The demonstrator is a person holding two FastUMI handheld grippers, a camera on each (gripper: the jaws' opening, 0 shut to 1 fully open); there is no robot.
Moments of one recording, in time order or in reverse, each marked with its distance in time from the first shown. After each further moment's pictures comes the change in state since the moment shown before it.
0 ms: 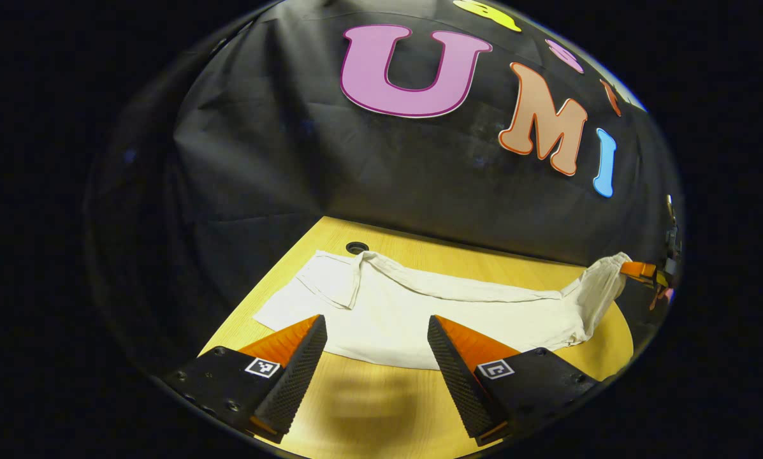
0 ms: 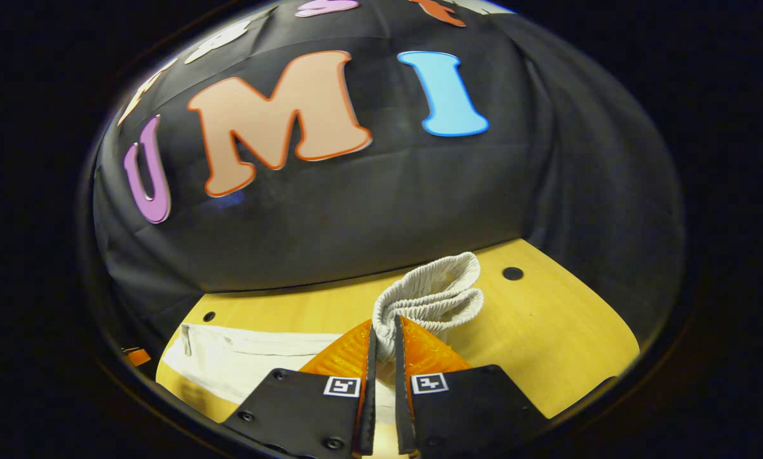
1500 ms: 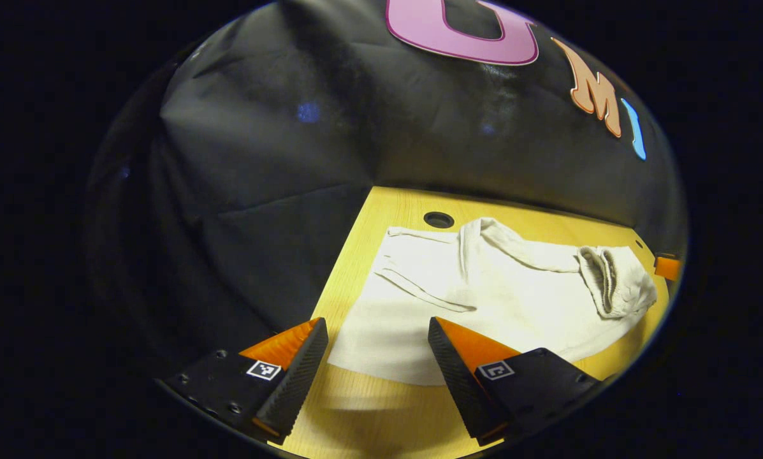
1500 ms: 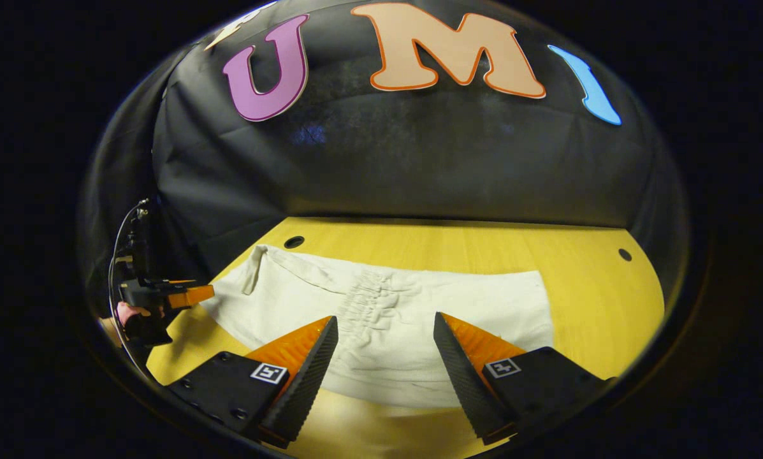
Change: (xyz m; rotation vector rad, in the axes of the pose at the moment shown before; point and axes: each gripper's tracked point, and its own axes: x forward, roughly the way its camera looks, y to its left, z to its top) left arm 0.117 0.153 -0.039 0.108 0.145 0.077; right arm -0.006 0.179 -0.136 -0.220 0.192 0.259
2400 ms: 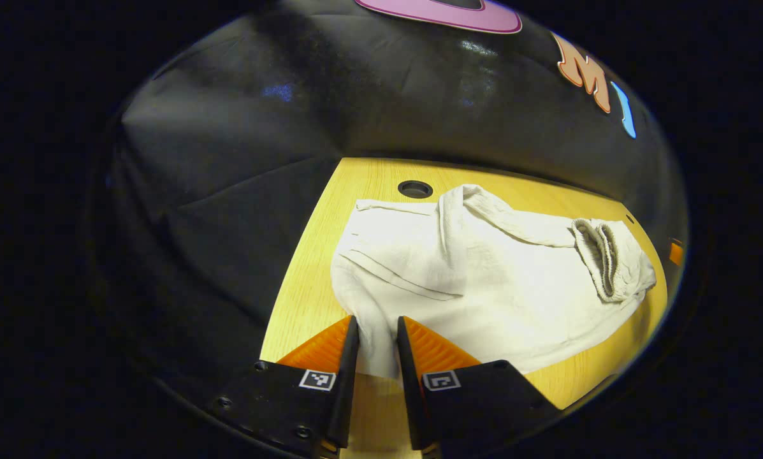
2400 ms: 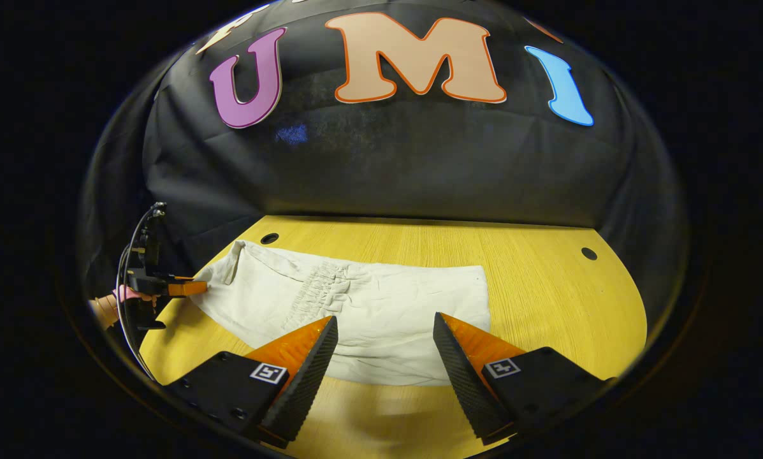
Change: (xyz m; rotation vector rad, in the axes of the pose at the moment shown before) left arm 0.018 -0.029 -0.020 0.056 0.138 -0.067; right arm -0.048 -0.055 0.004 0.018 0.004 -0.073
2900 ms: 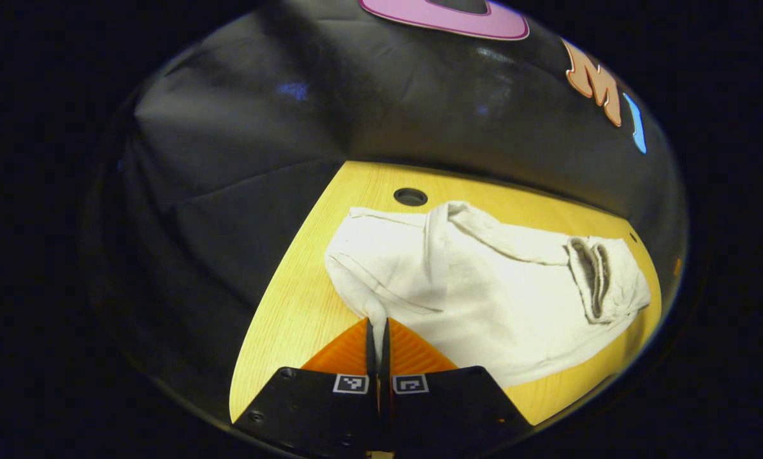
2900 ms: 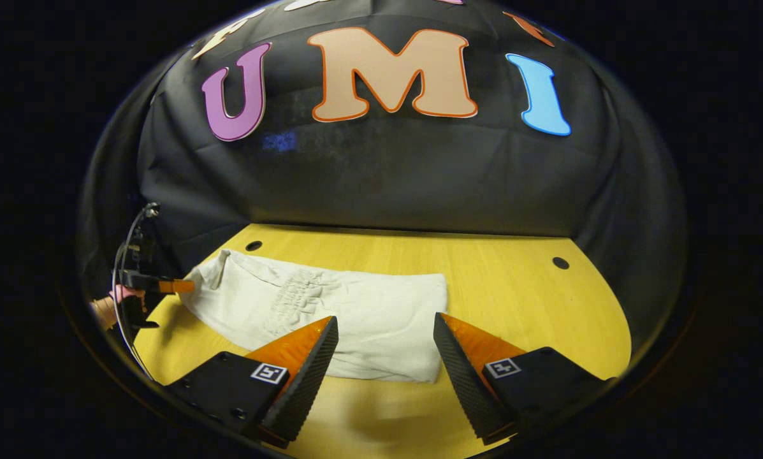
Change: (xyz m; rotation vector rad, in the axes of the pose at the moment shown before) left arm -0.016 -0.030 0.023 -0.089 -0.055 0.018; right arm -0.029 -0.057 0.014 -0.028 -0.047 -0.084
